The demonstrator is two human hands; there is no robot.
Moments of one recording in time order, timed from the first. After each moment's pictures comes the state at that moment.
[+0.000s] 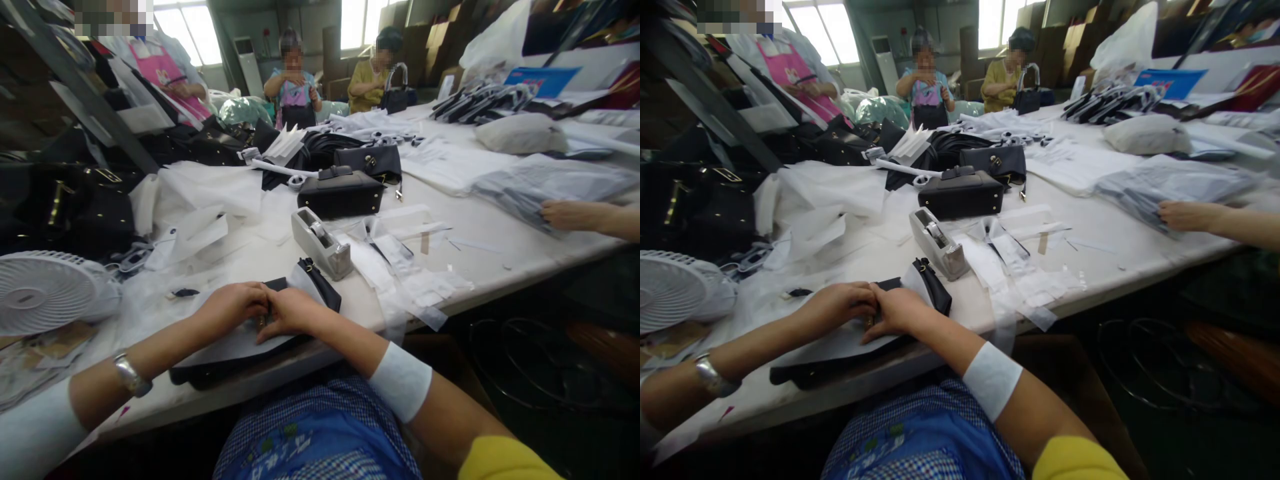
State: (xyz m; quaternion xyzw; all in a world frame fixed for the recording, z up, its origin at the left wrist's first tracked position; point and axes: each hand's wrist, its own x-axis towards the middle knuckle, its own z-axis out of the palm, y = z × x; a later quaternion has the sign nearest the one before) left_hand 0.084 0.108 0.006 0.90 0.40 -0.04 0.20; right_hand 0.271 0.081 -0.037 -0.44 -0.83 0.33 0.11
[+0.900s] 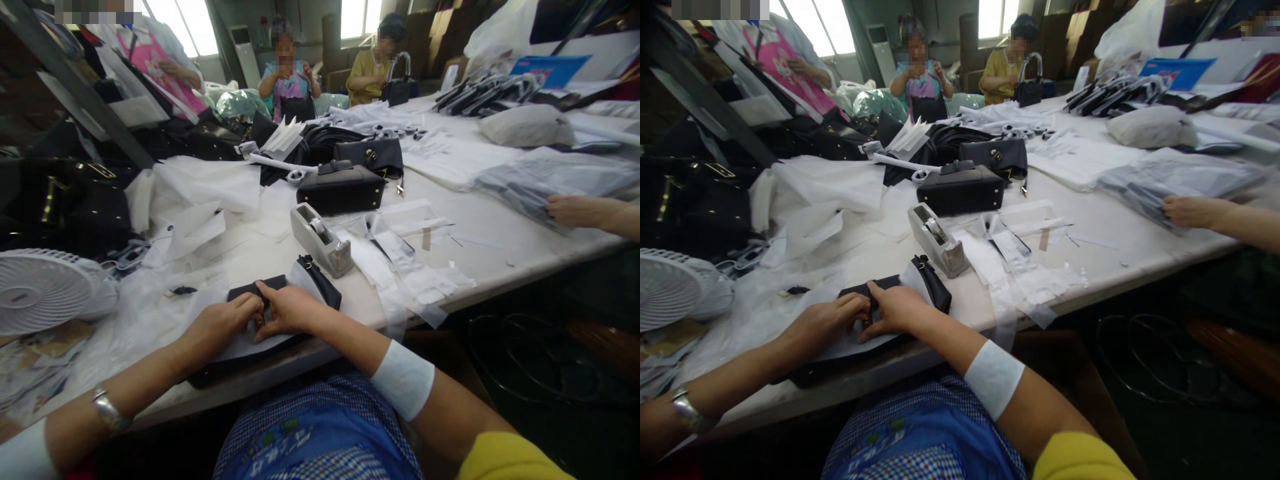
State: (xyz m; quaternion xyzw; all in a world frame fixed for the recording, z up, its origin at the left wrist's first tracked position) left_hand 0.061 0.074 -0.008 0.90 0.40 -0.03 0.15; right_hand 0.272 0.081 -0.034 -0.43 -0.83 0.35 0.09
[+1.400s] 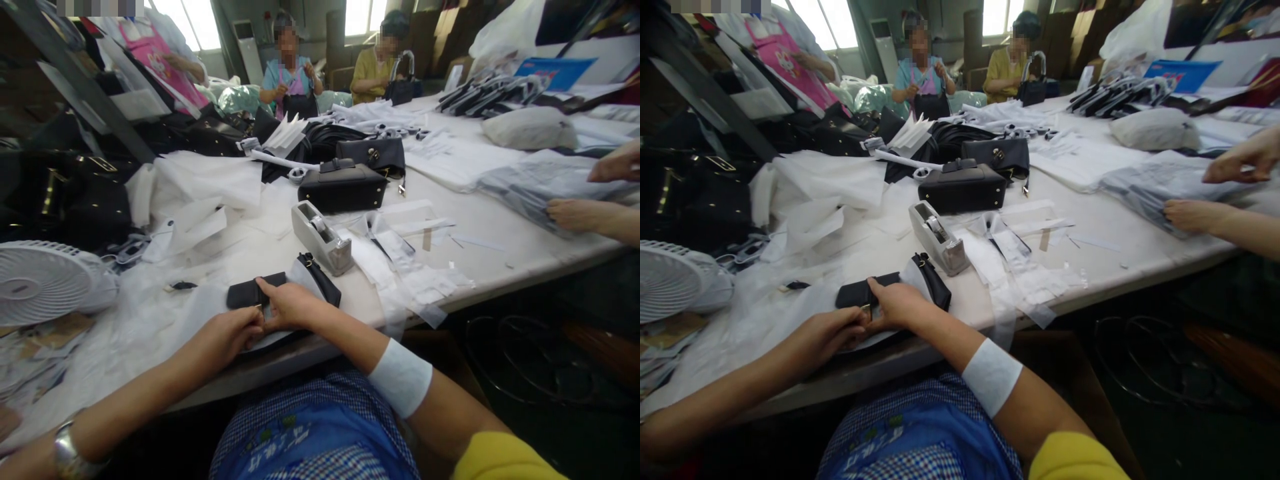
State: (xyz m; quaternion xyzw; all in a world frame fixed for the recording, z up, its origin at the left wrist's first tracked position) left_hand 0.072 0.048 -0.002 0.83 0.46 0.00 0.31; right_hand 0.269 0.086 -0.048 -0.41 -0.84 0.33 0.11
